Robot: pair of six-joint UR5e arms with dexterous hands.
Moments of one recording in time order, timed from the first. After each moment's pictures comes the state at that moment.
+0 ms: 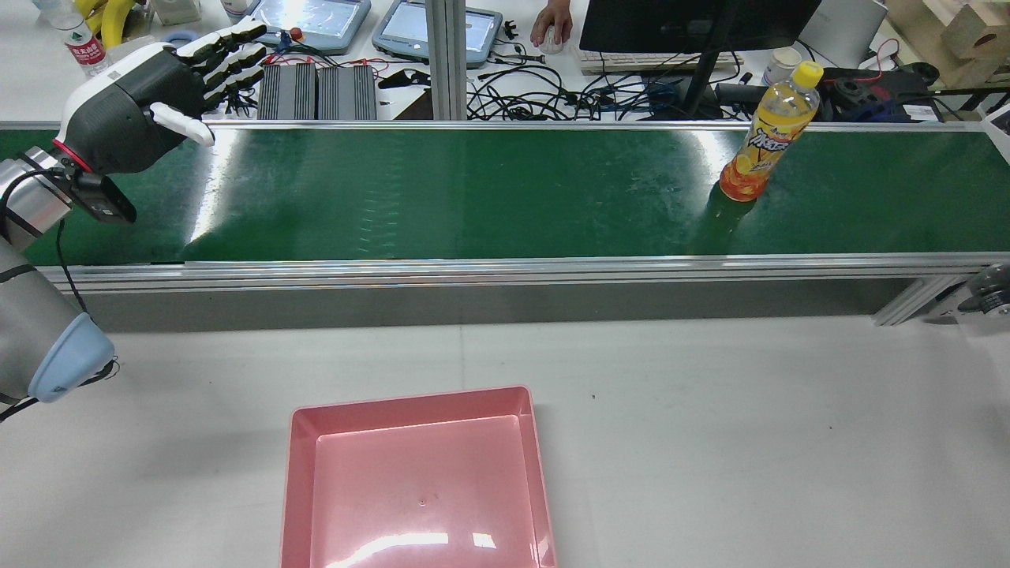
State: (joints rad) left arm -0.99 -2.02 -1.65 0.03 1.44 0.35; right arm 1.59 -1.56 1.64 -3.27 -1.58 -0.10
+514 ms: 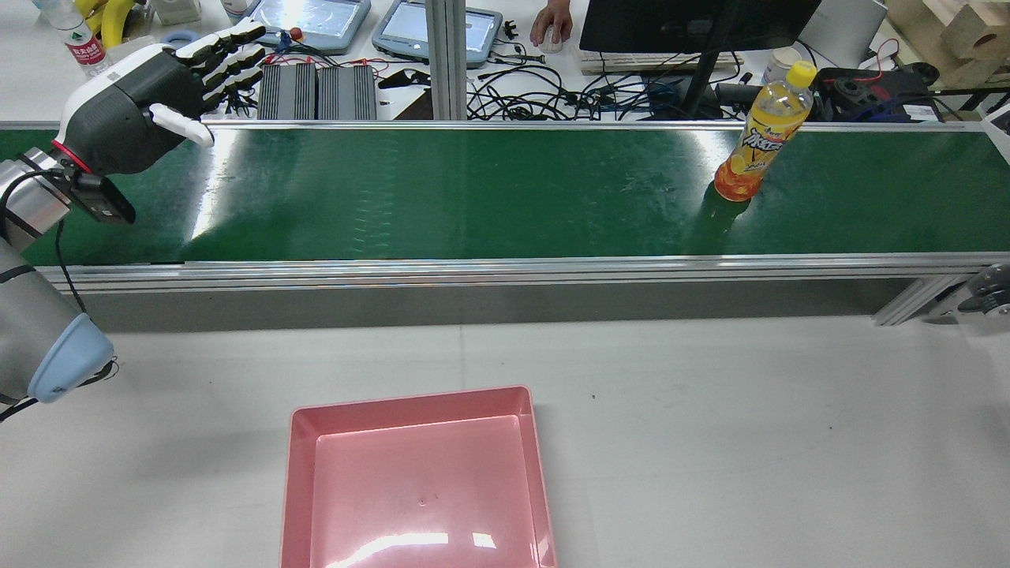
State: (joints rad) left arm -1.00 -2.02 -1.65 0.03 1.44 0.36; right arm 1.59 -1.56 1.64 -3.27 -1.58 -0.10
